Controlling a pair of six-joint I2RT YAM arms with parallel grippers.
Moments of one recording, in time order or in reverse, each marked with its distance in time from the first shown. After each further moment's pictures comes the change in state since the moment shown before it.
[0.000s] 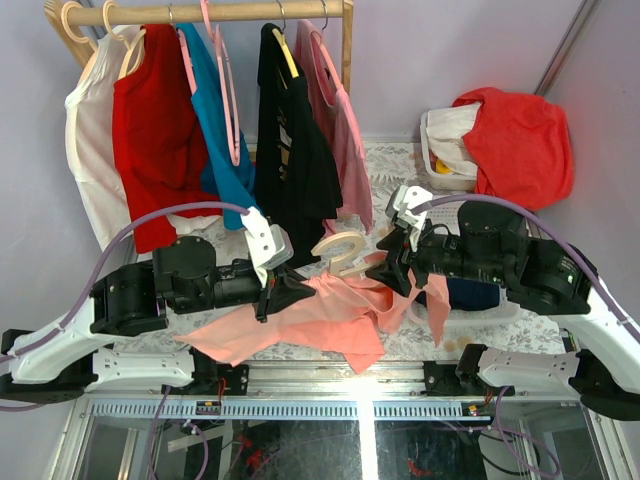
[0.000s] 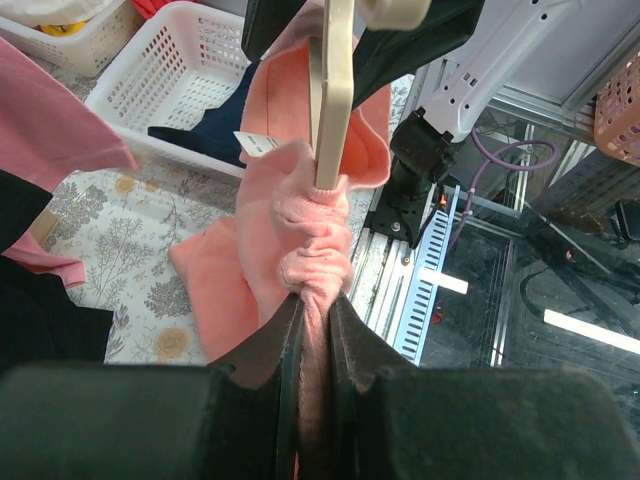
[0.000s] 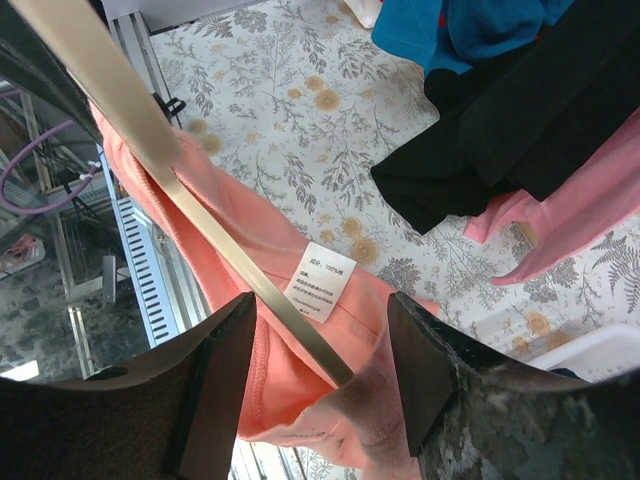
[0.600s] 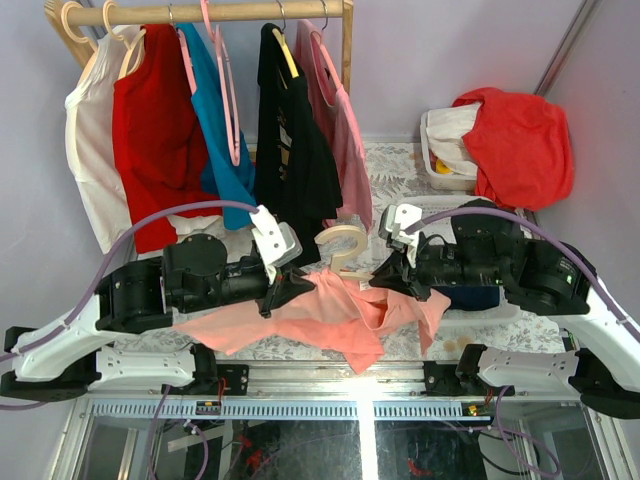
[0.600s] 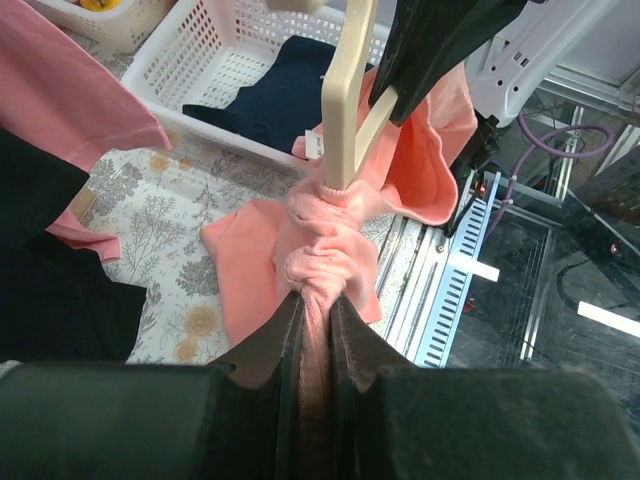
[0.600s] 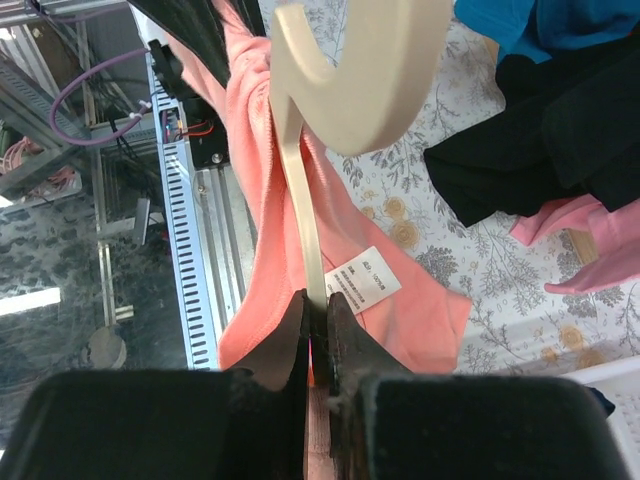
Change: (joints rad) left arm 0.006 0.037 0.030 -0.056 -0.075 0.016; right arm 0.013 0.012 0.010 -0.080 -0.132 -0.069
